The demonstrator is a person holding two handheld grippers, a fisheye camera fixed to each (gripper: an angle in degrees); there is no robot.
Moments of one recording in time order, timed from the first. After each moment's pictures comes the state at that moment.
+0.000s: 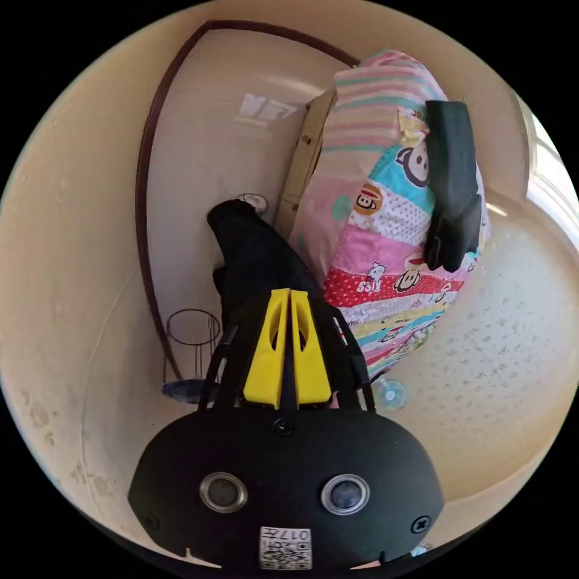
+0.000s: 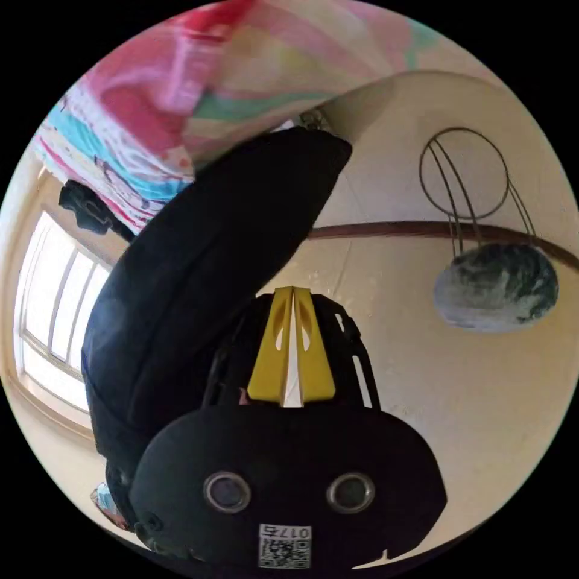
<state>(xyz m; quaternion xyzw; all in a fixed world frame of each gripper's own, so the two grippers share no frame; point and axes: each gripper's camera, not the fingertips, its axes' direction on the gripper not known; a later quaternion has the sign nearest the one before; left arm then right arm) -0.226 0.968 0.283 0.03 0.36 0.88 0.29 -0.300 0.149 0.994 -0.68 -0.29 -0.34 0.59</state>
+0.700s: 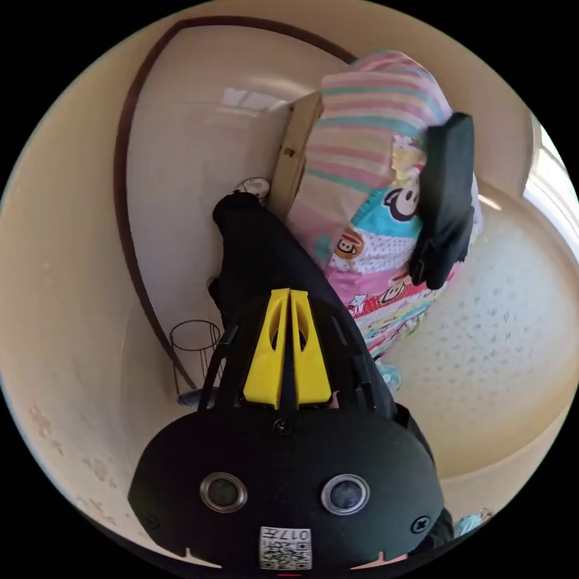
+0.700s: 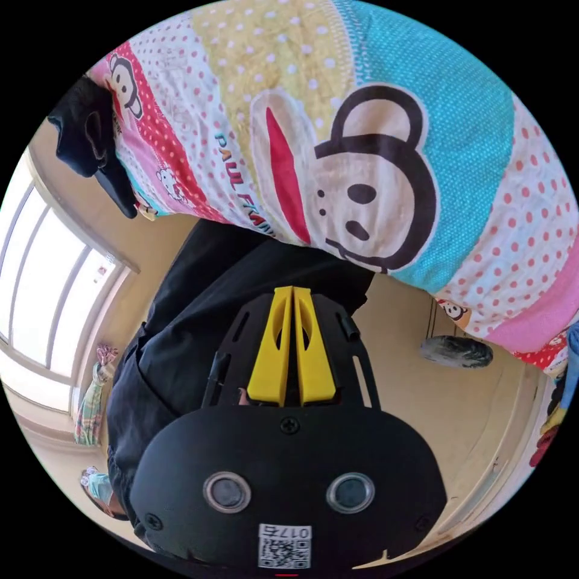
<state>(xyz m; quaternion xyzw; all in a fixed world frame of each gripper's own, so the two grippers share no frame) -0.244 0.945 0.163 0.03 0.32 0.92 0.24 -0.491 0.263 0.784 -0.63 -0.20 -0.51 0.55</state>
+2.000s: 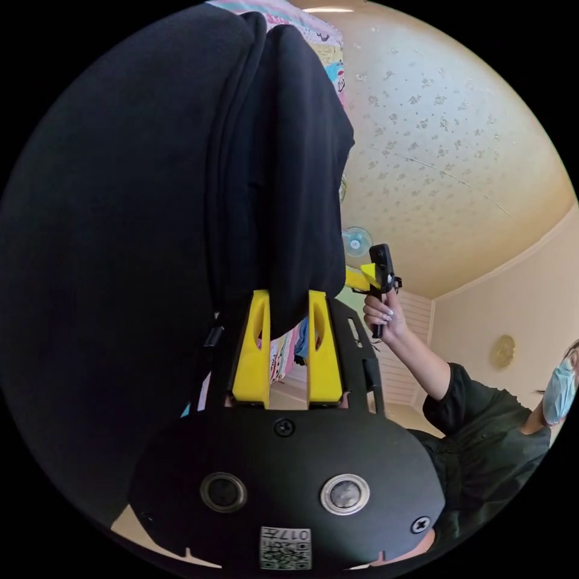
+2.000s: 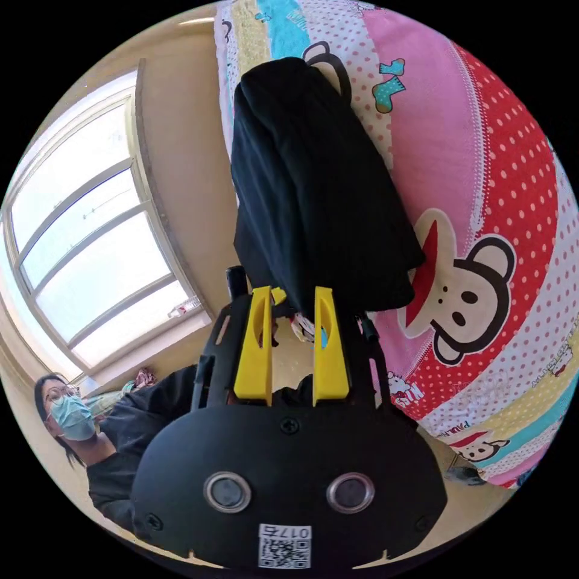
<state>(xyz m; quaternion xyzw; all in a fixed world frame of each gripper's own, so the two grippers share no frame) -0.491 1.153 0.076 0.03 0.05 0.98 -0.18 -0.733 0.399 0.558 -0.53 -0.47 -0.48 0.52</state>
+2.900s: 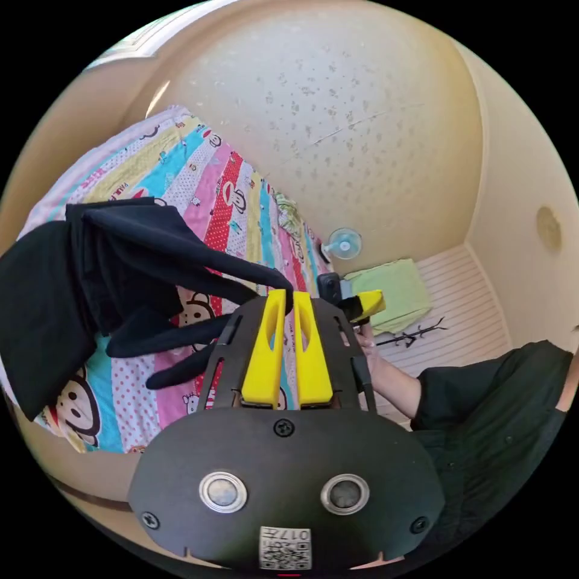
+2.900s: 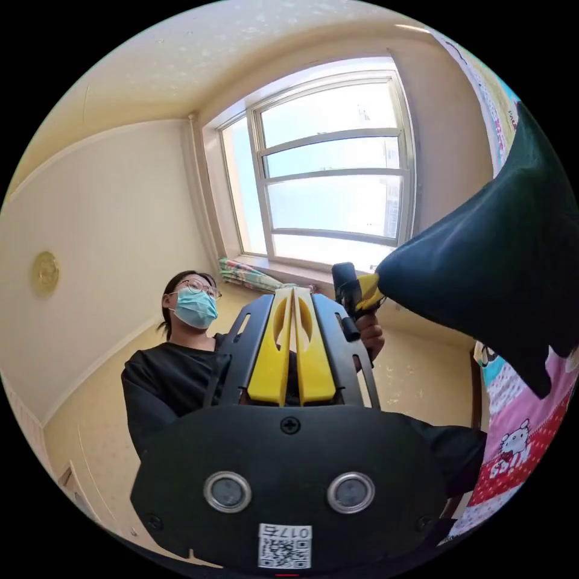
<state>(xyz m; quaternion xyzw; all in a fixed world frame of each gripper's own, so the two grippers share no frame) -0.625 0.897 0.243 0.17 0.20 0.87 -0.42 -0.500 0.339 0.576 -0.51 -0.78 -0.36 0.04</state>
